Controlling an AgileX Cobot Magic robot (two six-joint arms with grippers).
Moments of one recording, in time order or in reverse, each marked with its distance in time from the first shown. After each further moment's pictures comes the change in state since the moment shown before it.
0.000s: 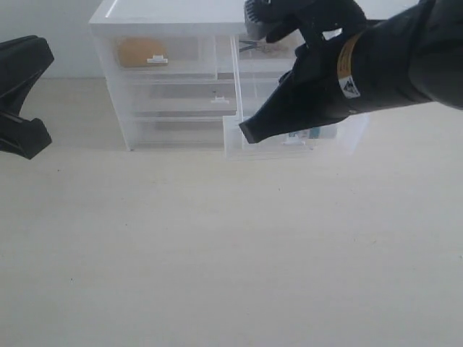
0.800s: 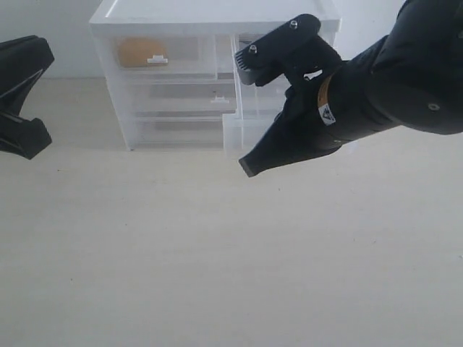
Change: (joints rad) left arm 0.000 0.000 0.000 0.000 0.000 0.000; right arm -0.011 0.102 0.005 0.150 0.039 -0.129
